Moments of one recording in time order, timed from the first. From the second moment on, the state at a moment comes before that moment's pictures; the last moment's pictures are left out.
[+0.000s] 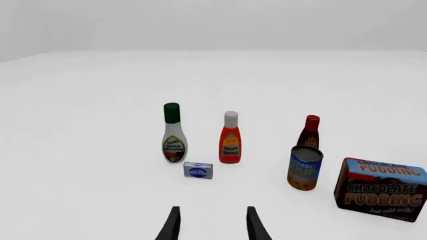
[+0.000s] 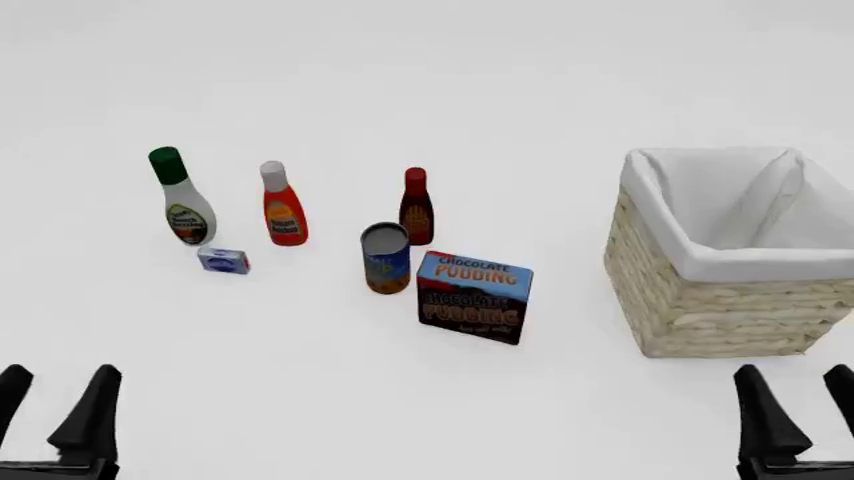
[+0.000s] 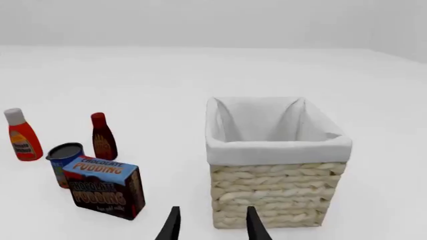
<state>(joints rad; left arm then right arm) 0.00 0.00 0.00 0.00 0.00 -0.01 0.00 -0.01 0.03 -0.01</state>
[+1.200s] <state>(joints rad) 0.00 0.01 0.00 0.00 0.00 0.09 0.23 -0.42 0.19 -0.04</state>
